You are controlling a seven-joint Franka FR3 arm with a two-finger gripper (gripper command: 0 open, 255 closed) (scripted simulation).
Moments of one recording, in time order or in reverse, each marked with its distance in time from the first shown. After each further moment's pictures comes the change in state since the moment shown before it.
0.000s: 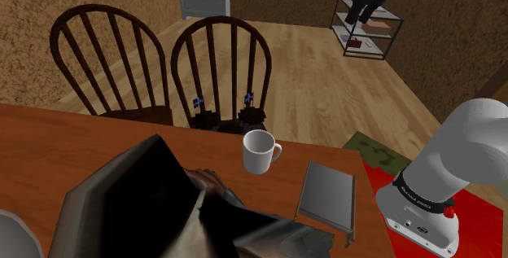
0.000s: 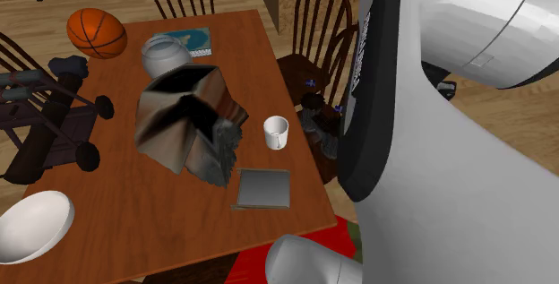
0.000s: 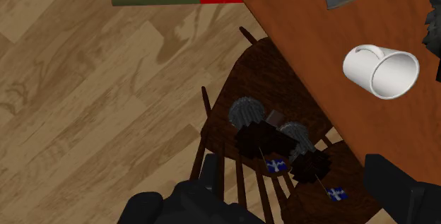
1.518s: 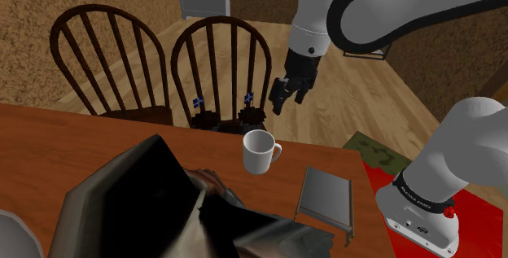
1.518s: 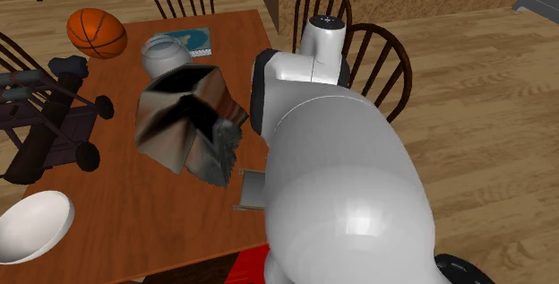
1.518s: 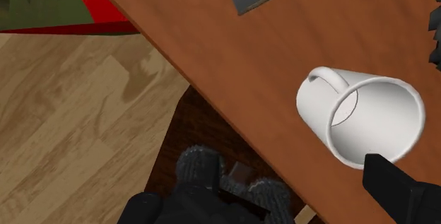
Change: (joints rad) arm 0.092 0.309 0.395 -0.239 0.146 0.451 0.372
